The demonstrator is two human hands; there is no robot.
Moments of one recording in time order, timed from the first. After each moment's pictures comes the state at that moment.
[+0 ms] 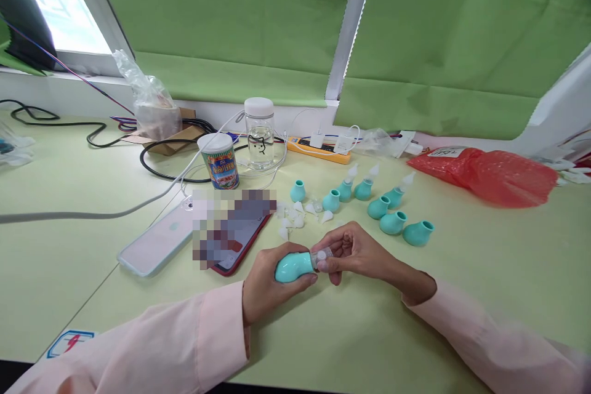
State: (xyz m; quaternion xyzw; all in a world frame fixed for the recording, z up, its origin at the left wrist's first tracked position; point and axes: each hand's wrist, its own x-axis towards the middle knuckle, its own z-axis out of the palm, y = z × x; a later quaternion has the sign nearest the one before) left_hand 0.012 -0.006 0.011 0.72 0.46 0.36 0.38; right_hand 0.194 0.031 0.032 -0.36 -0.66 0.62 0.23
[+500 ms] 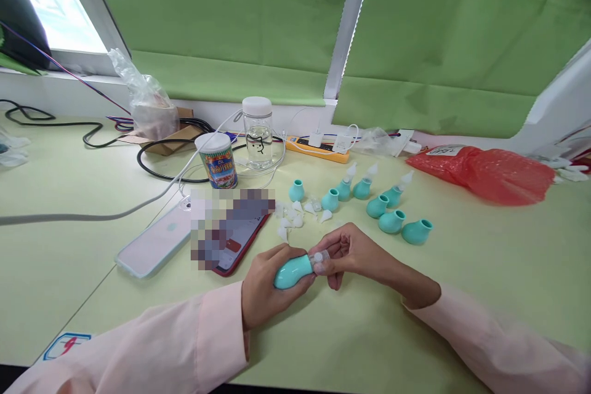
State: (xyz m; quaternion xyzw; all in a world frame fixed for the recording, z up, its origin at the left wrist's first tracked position) left_hand 0.011 -0.010 0.011 0.77 0.42 0.40 0.25; right_hand 0.188 0.025 0.040 -0.41 -0.62 0.64 0.18
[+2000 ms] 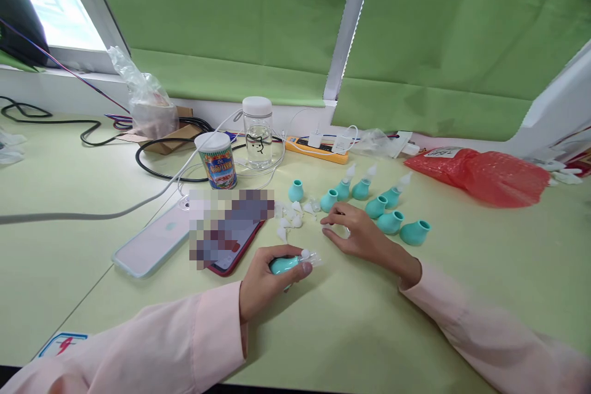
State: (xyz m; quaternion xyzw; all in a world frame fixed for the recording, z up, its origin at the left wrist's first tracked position) left_hand 0.014 -0.005 0.014 0.55 0.46 0.37 0.59; right_hand 0.209 0.058 0.023 -0.42 -0.89 0.03 0.18
